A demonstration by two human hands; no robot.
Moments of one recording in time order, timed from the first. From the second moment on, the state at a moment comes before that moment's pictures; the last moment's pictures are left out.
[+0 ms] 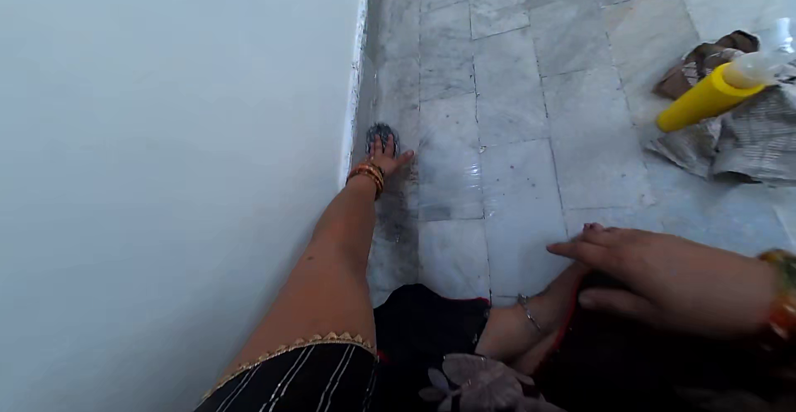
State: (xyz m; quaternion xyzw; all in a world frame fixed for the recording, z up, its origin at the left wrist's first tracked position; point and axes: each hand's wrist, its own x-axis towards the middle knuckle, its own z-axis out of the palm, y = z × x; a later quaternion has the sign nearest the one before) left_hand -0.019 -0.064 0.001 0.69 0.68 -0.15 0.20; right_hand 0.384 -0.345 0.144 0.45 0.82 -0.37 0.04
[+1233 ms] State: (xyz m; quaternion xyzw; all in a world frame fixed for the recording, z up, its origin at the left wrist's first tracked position) left_hand 0.019 -0.002 -0.003 0.68 0.70 -0.12 0.15; right_hand 0.368 -0.337 0.141 0.37 0.84 -0.39 0.00
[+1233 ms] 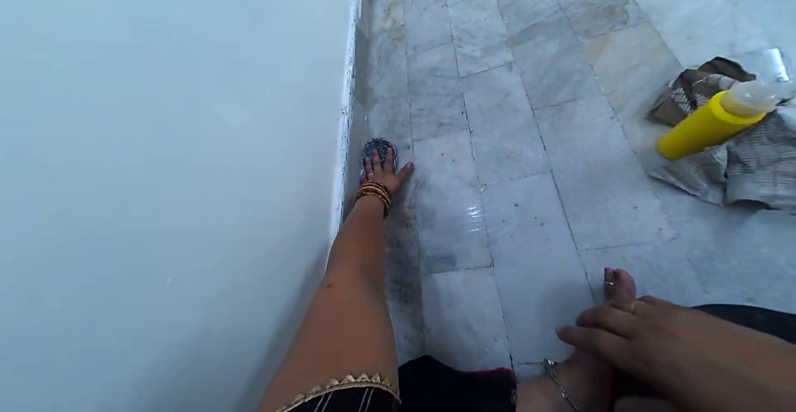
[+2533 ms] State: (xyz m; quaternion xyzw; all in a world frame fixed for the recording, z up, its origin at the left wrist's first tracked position) left_hand 0.062 -0.088 -0.010 0.72 0.66 -0.14 0.18; right_hand 0.360 -0.363 0.155 0.36 0.88 -0.32 -0.04
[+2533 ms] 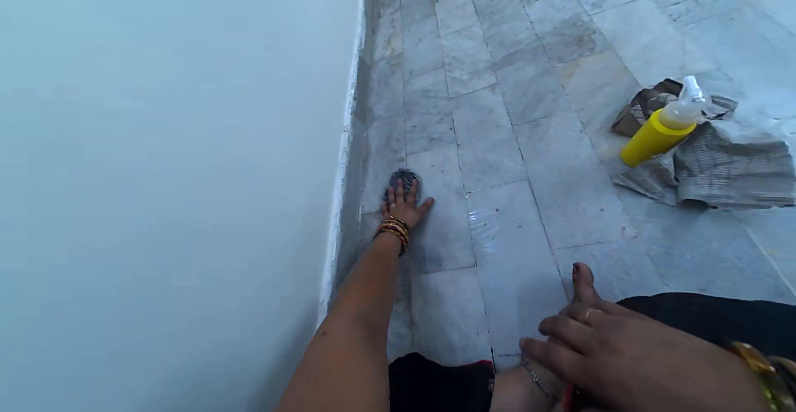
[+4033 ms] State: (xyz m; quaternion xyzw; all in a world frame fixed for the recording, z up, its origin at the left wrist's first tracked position) left_hand 0.136 -0.206 -0.035 0.84 0.52 -0.07 0.15; right_hand 0.358 -0.361 0.196 0.39 0.82 -0.41 0.09
